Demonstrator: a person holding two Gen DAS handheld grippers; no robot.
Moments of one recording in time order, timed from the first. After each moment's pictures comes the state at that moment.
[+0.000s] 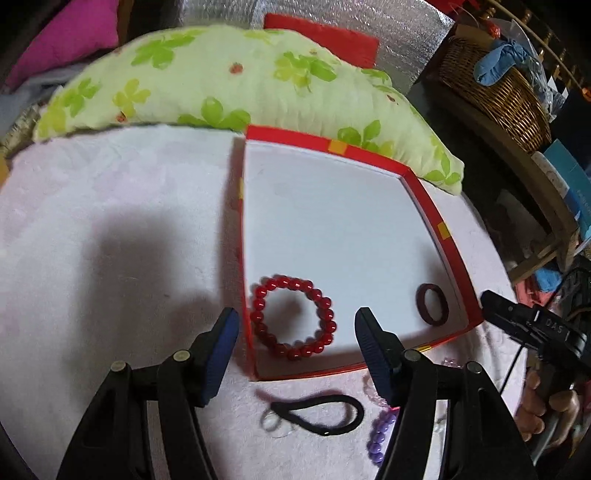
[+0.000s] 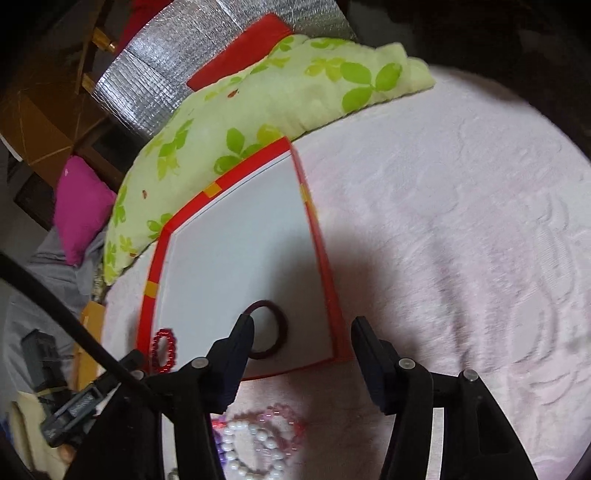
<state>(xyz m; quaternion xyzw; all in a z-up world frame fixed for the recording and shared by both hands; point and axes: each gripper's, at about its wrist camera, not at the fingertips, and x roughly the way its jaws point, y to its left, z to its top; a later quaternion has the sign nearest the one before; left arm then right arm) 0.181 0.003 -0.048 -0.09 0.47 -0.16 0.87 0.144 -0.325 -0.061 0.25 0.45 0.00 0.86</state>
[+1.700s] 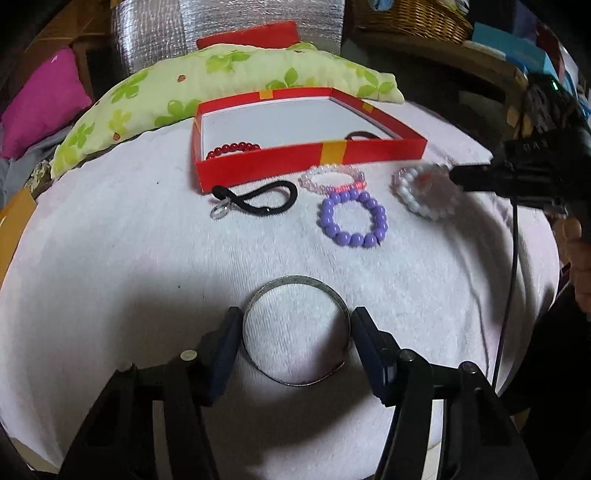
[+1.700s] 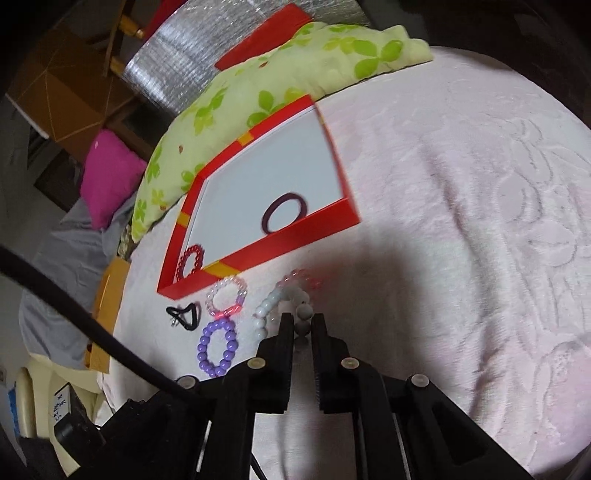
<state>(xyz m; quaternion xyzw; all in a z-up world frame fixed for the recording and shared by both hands) 0.016 -0.032 -0.088 0.07 0.43 -0.18 0.88 0.053 -0.300 -0.078 0.27 0.46 0.06 0.84</state>
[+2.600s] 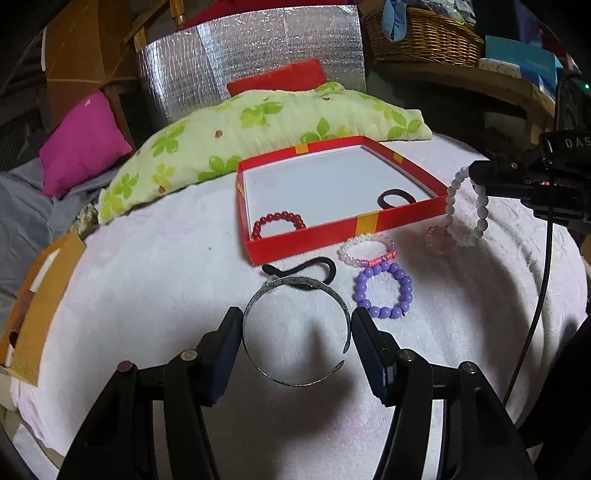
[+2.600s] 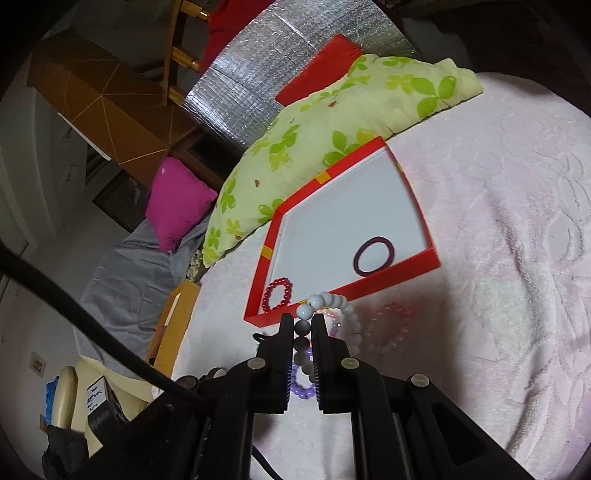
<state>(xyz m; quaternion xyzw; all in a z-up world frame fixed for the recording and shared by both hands) 0.020 -0.038 -0.040 0.12 0.35 -0.11 0.92 0.046 -0.282 -0.034 0.31 0.37 0.16 0.86</state>
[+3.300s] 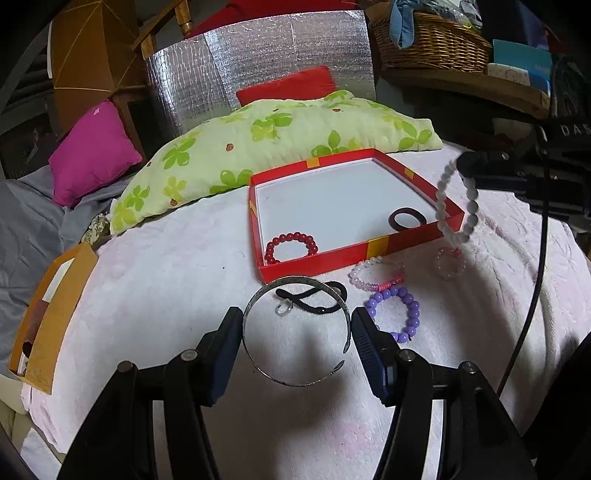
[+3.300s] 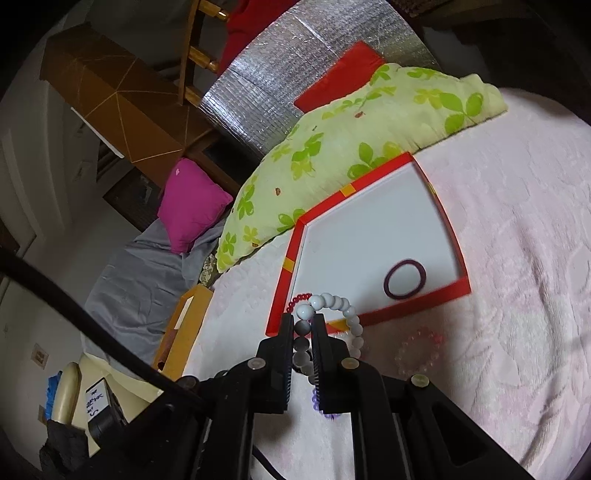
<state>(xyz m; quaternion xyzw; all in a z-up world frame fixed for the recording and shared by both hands) 0.027 -0.043 -0.023 0.13 0.34 -0.09 0.93 0.065 -0.267 -0.013 0.30 0.35 0.18 0.87</state>
